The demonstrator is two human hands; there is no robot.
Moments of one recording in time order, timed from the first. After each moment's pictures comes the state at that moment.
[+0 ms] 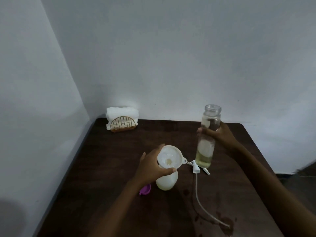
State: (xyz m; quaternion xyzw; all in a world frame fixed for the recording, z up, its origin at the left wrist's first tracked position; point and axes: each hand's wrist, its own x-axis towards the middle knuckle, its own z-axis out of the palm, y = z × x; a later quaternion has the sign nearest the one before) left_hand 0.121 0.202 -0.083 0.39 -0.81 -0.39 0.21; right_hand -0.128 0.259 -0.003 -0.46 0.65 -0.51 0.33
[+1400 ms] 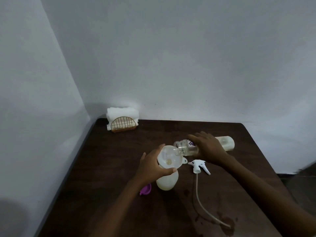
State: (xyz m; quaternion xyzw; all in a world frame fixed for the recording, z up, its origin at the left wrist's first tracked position) left_hand 0.122 0.203 -0.082 0.39 -0.81 -0.40 0.19; right_hand -0.102 0.253 -0.036 -0.72 0.69 -0.05 -0.04
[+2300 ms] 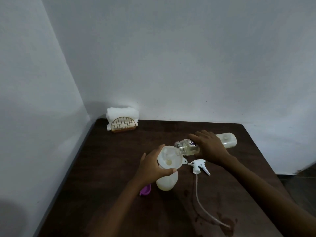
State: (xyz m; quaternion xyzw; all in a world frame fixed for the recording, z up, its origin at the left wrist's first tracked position) left_hand 0.122 0.205 -0.079 0.39 -0.81 -0.39 0.20; right_hand -0.106 0.253 -0.035 -0.72 0.68 -0.05 -0.09
